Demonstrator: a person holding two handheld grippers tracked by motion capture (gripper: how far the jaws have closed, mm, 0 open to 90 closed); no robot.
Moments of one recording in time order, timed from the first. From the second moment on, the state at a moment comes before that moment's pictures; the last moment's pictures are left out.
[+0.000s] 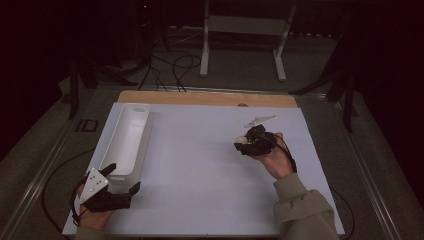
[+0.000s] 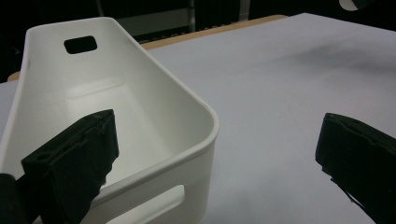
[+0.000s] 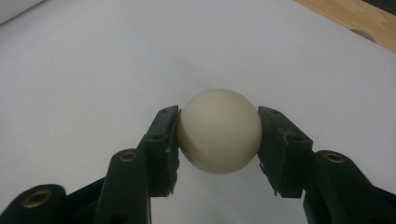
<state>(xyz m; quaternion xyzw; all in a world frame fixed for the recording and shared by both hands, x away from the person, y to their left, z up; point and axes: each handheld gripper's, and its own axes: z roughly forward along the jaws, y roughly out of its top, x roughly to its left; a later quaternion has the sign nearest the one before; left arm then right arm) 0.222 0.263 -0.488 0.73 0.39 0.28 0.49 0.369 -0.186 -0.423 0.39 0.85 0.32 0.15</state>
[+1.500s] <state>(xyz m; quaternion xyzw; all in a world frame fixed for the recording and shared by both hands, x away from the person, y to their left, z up) 0.222 0.263 -0.488 0.73 0.39 0.27 0.49 0.373 -0.172 -0.416 0.36 0.84 0.36 0.17</state>
